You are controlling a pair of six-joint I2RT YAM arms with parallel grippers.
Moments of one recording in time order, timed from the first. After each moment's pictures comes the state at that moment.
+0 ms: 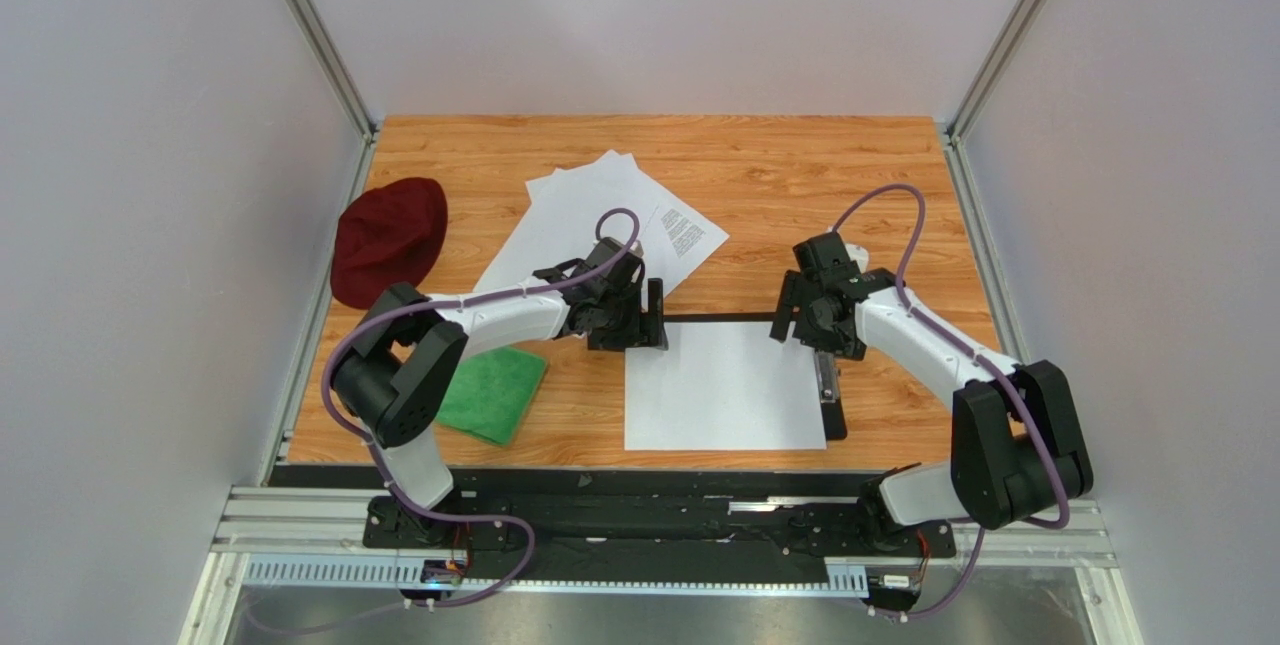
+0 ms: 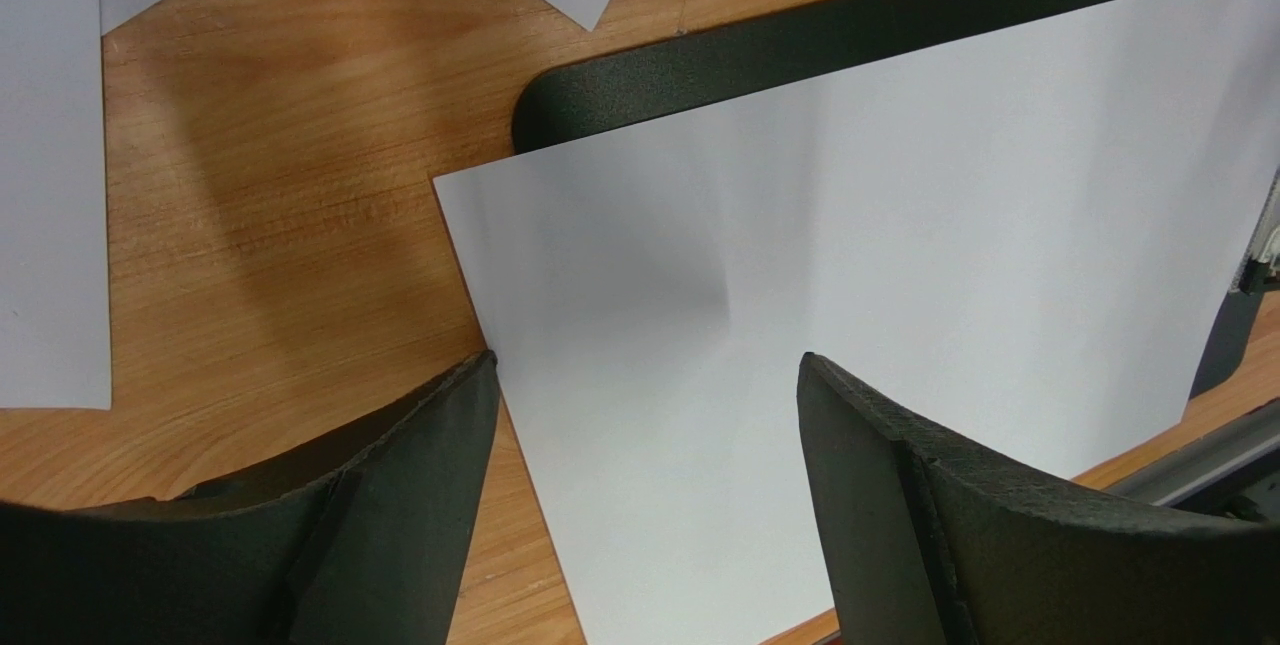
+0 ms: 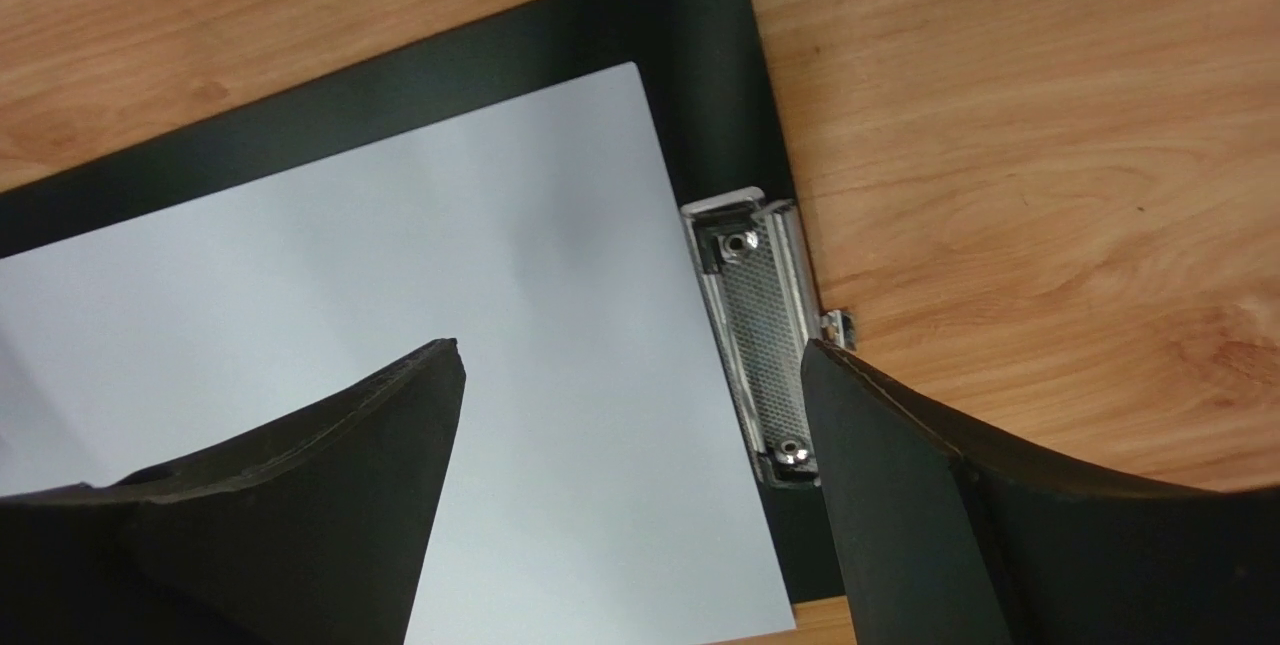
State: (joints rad) left arm -0.72 1.73 1.01 -0.26 0.09 -0.68; right arm 0.34 1.39 0.84 -0.62 0.21 0.58
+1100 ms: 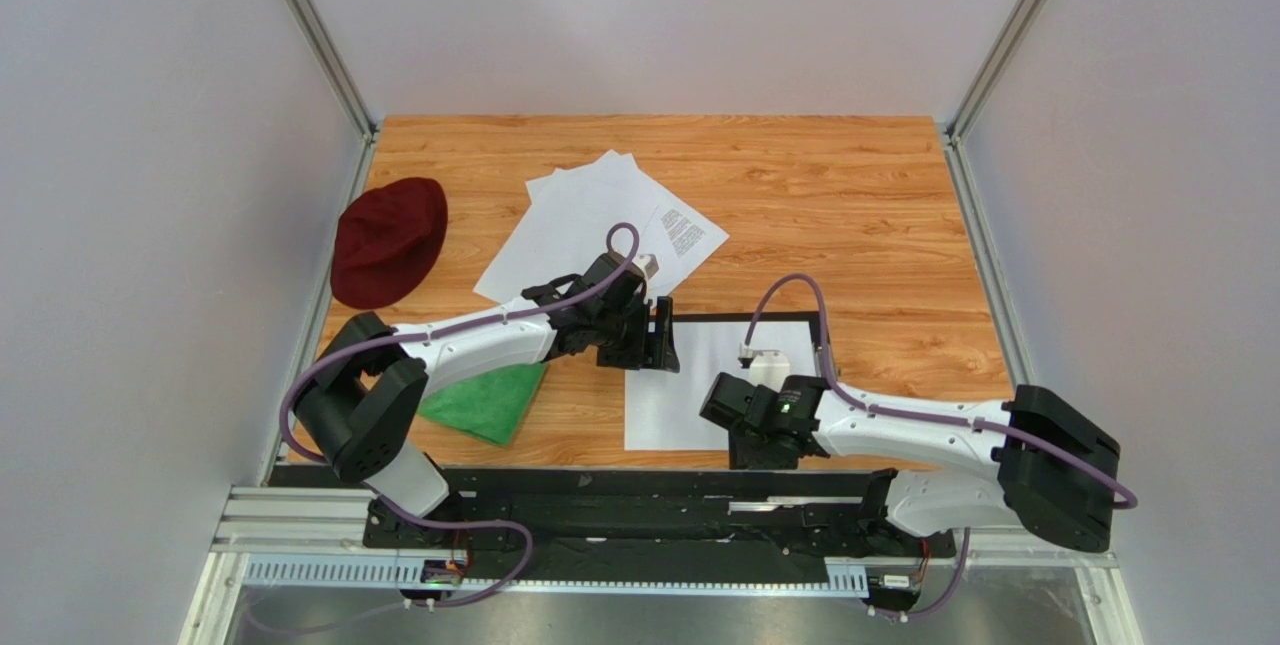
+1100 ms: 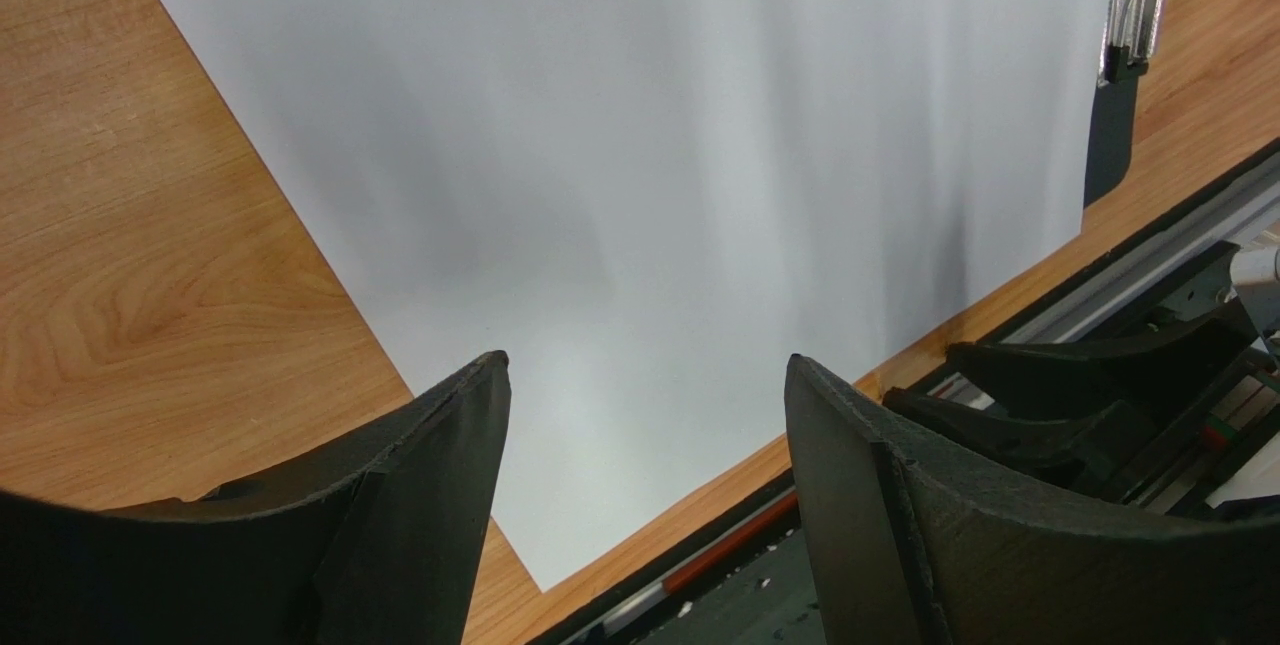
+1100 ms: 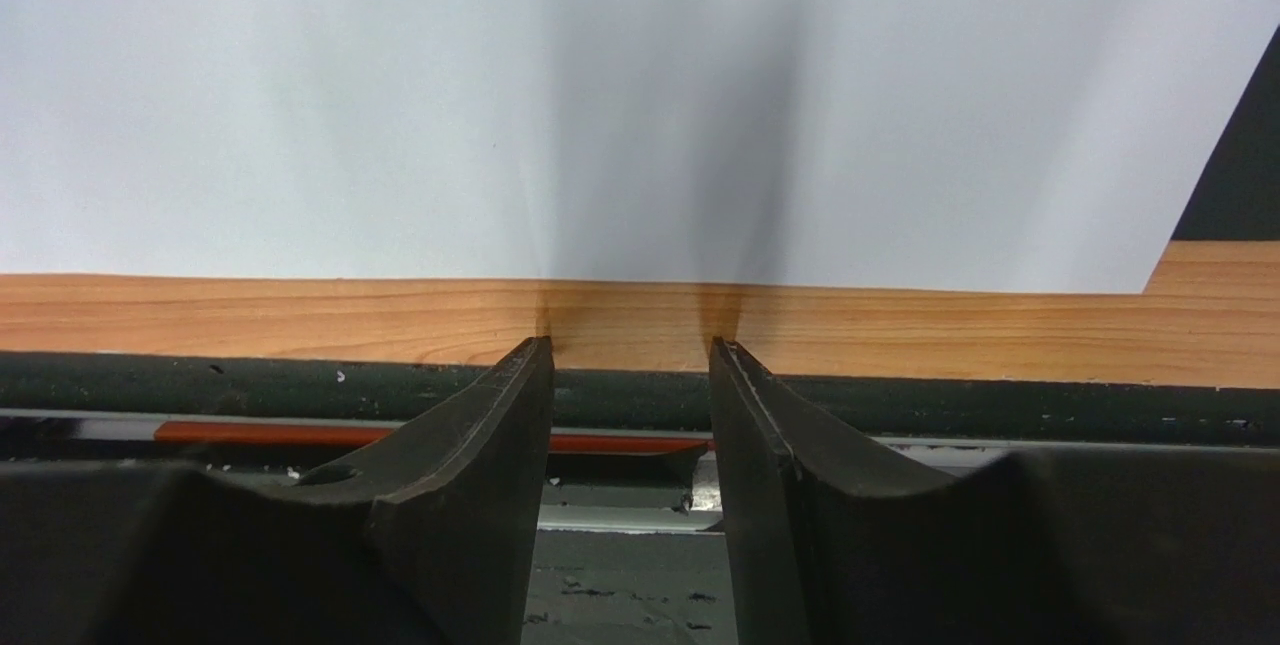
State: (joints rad) left arm -0.81 1.58 0.94 -0.28 0.18 -0.68; right arm 1.13 1.24 0.61 -0.77 0.26 1.09
